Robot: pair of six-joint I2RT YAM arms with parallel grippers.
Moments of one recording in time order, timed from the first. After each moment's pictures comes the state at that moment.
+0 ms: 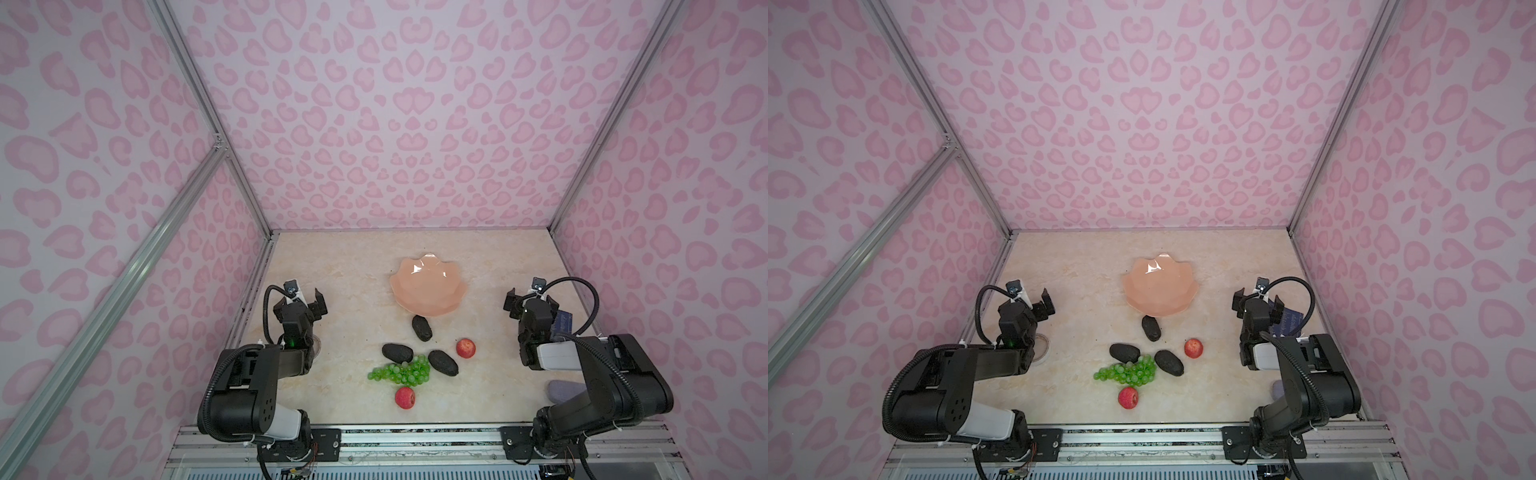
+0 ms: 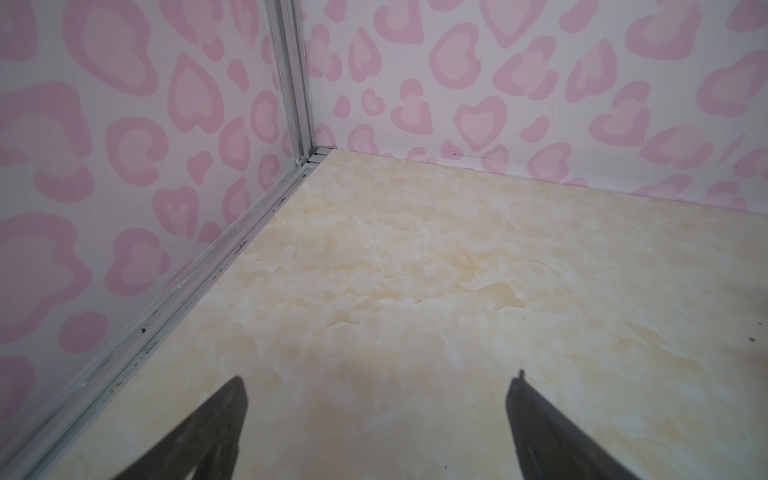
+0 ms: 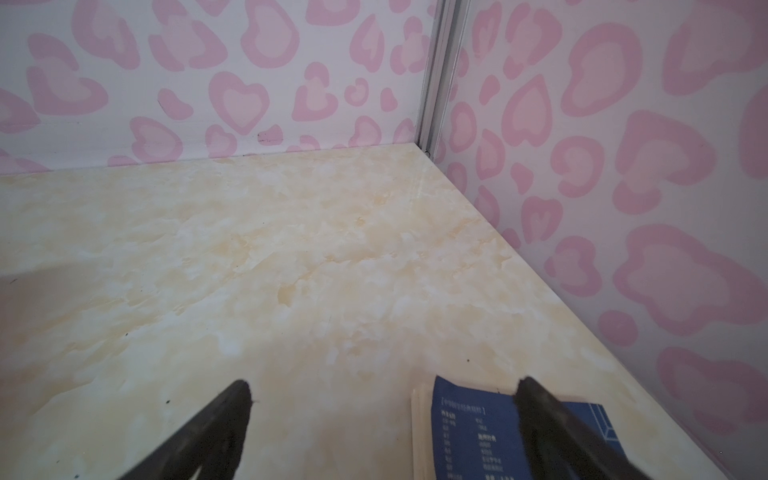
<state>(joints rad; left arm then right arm) -0.01 1.47 0.32 0.89 -0.26 -0.10 0.07 1.54 0.33 0.90 0.44 0.06</state>
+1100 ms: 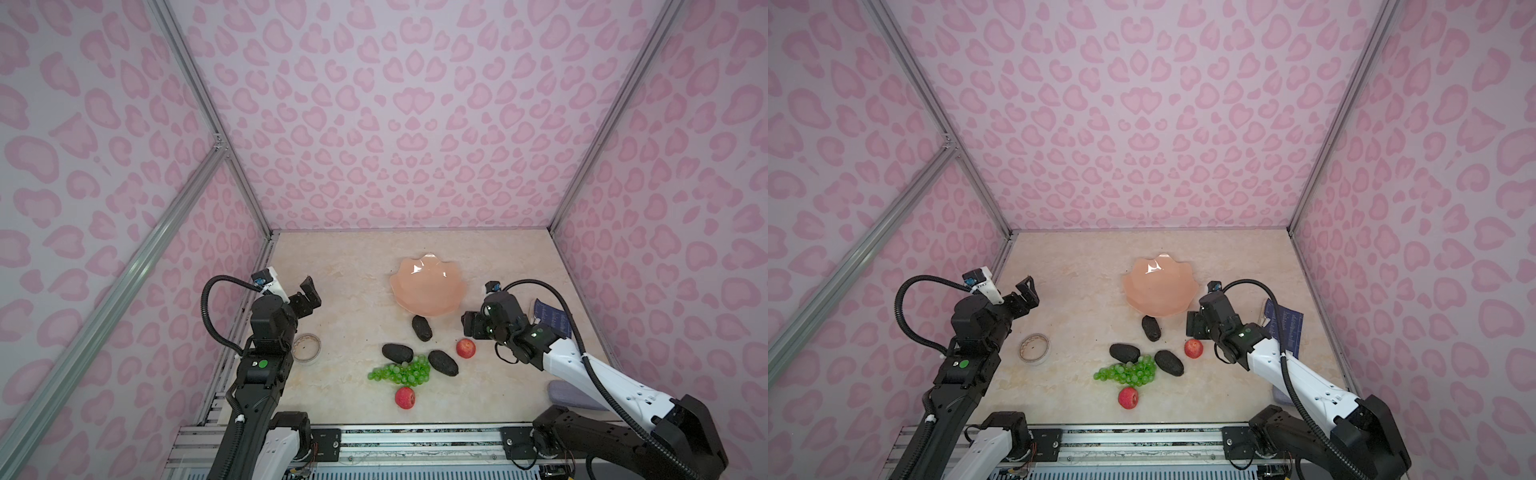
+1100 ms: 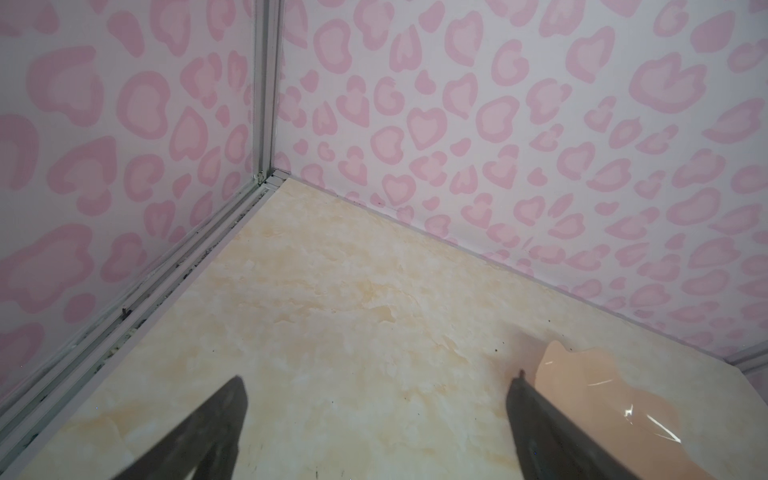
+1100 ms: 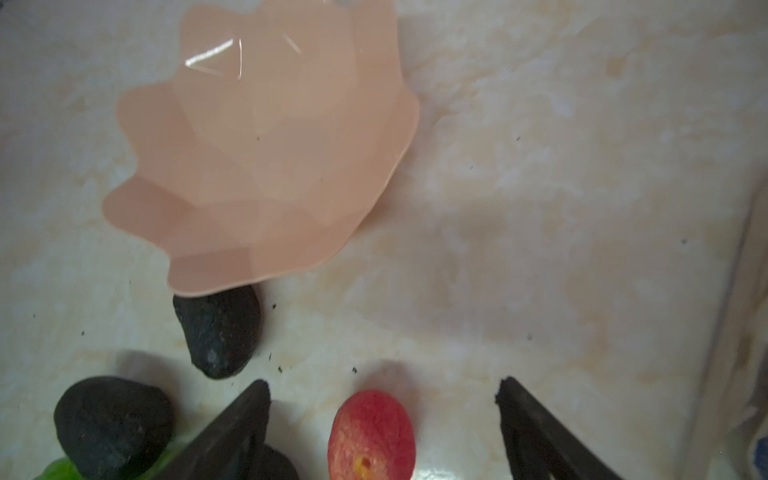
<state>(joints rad) -0.03 0.73 0.63 -0.18 -0.12 -0.37 0.58 1.14 0.68 -0.43 0.17 0.52</state>
